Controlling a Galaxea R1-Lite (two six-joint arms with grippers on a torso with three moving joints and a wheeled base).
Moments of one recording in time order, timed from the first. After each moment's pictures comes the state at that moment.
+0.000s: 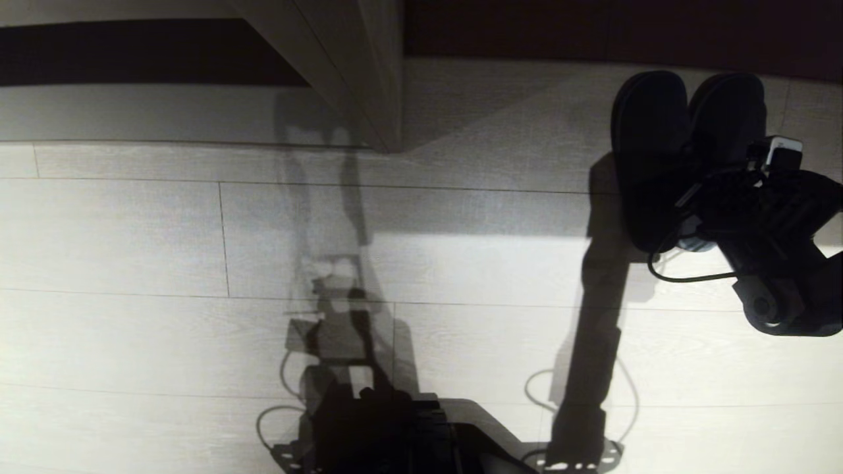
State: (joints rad) left arm 0.00 0.00 0.00 0.02 -0.02 0.13; right arm -0.16 2.03 -1.00 -1.36 -0.04 0.15
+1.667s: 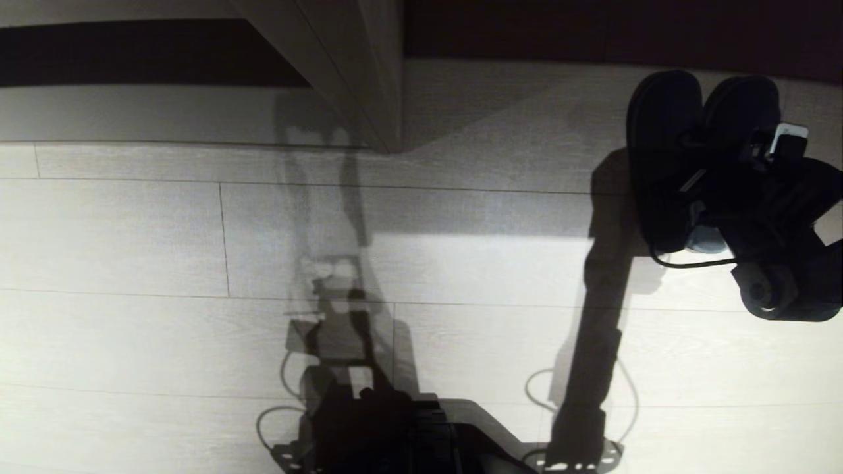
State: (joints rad) left arm 0.00 0.00 0.00 0.01 -0.02 0.13; right arm -0.17 2.05 -1.09 -1.36 -0.03 0.13
